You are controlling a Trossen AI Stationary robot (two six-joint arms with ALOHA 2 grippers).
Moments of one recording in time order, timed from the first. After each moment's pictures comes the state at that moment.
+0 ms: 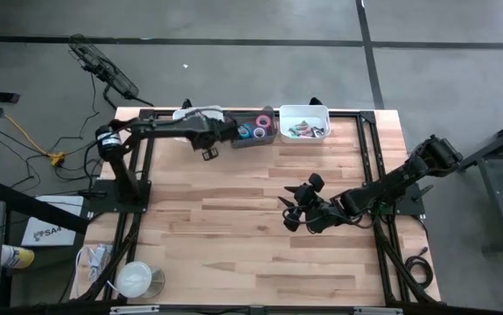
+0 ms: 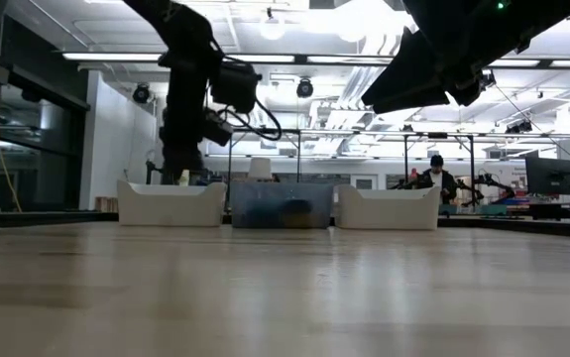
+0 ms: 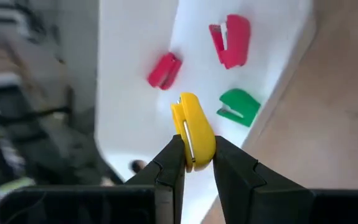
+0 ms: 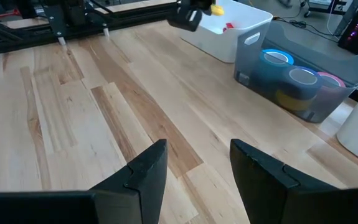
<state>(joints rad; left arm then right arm) 0.39 1.76 1.25 -1.01 -0.74 -0.06 0.43 1.44 0.74 0.03 0.86 0.58</state>
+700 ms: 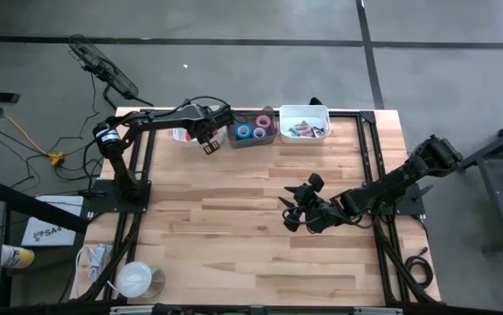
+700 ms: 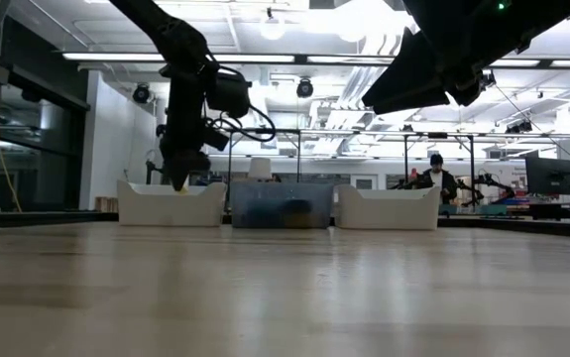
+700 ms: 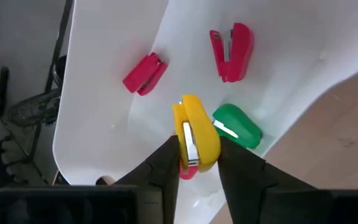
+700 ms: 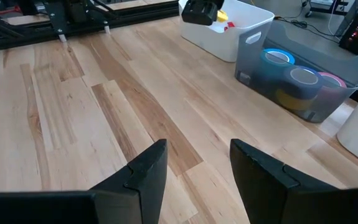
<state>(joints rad) 0.54 1.76 1.25 -0.92 -0.53 -0.03 0.43 1.44 0.74 0.02 0.86 0.57</state>
